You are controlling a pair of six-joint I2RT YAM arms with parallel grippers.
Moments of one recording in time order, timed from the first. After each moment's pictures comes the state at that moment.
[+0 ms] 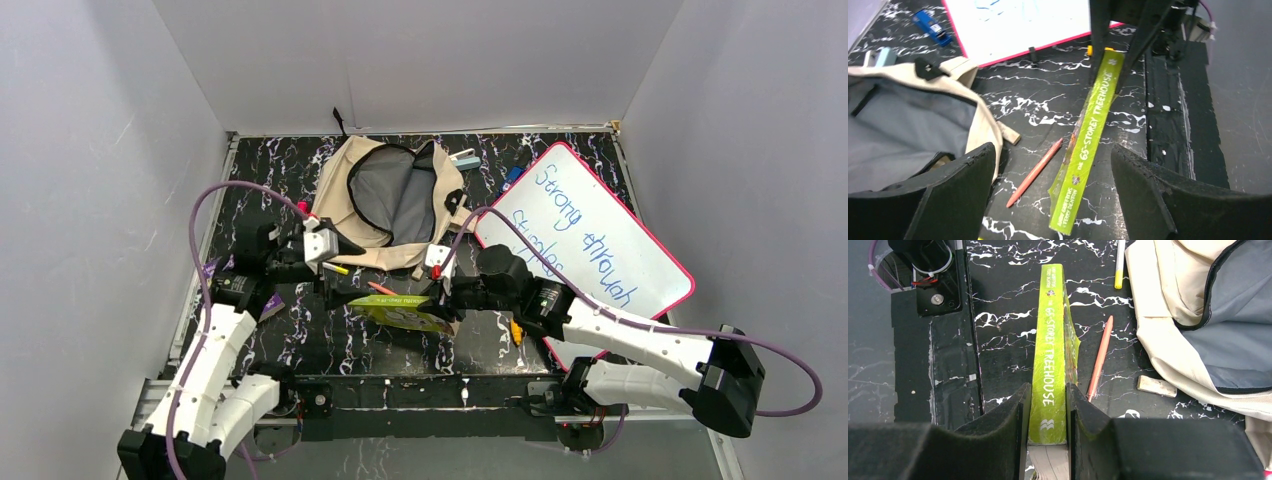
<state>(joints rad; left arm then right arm) -0.17 0.83 0.78 -0.49 1.15 0.58 1.05 1.04 0.71 -0.04 -0.32 -0.14</state>
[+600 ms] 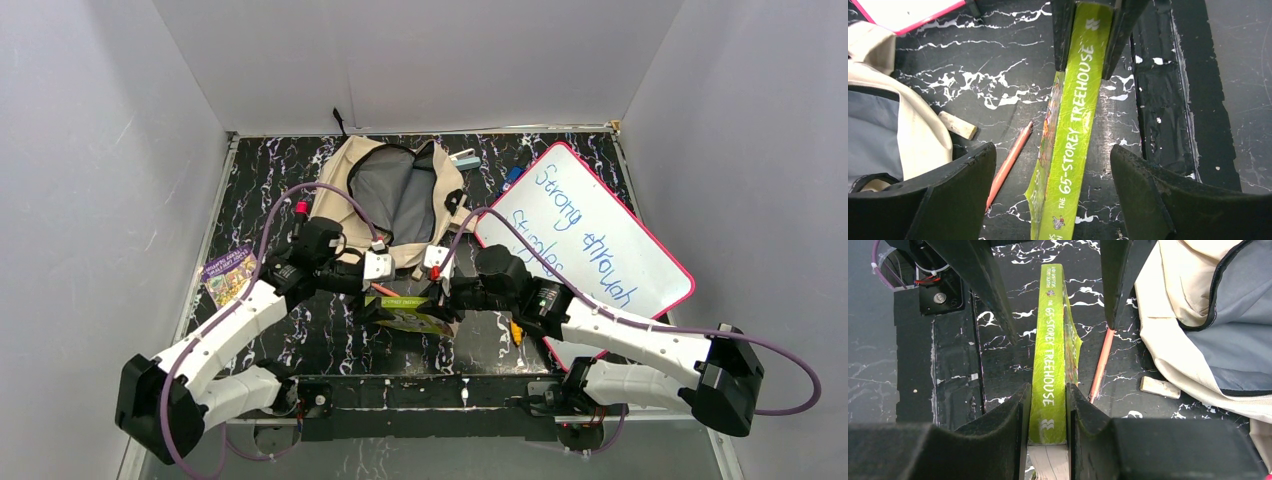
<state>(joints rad) -0.54 1.04 0.76 -0.50 0.88 0.70 1.05 1.05 0.71 -0.04 -0.33 -0.14</state>
